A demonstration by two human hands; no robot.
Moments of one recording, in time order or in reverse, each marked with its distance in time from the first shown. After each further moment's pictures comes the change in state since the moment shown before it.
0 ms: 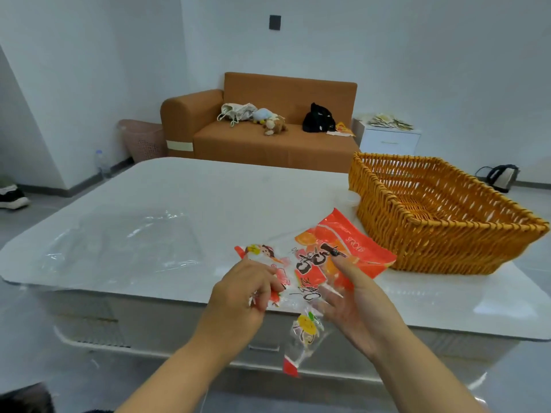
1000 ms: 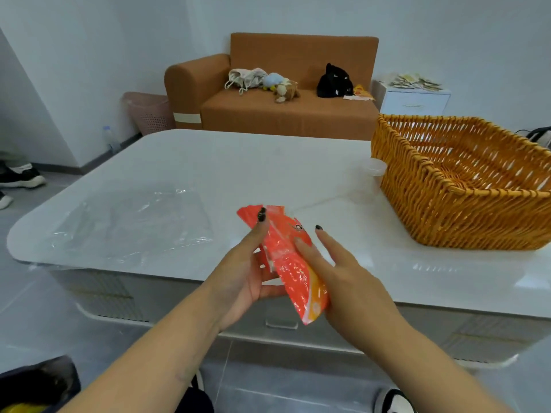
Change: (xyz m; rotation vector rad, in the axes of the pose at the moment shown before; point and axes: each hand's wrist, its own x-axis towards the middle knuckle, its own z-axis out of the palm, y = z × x) left_hand 0.027 -0.005 -0.006 -0.953 -0.101 -1.109; right_hand 0.014 0.030 0.001 -1.813 -0.198 -0.807
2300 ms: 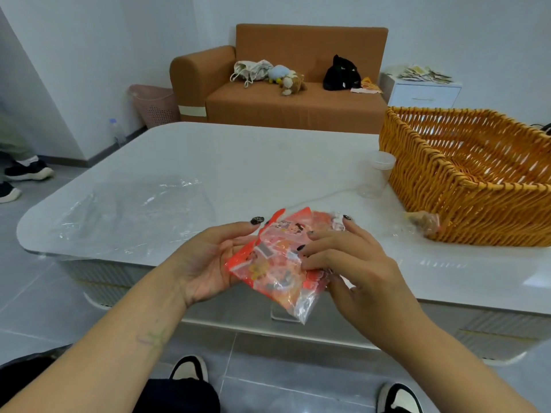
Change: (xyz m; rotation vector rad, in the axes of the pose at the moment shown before) left_hand 0.000 0.023 -0.049 -0.239 -0.084 -0.237; right_hand 0.003 -0.002 -0.010 0.243 0.509 -0.389
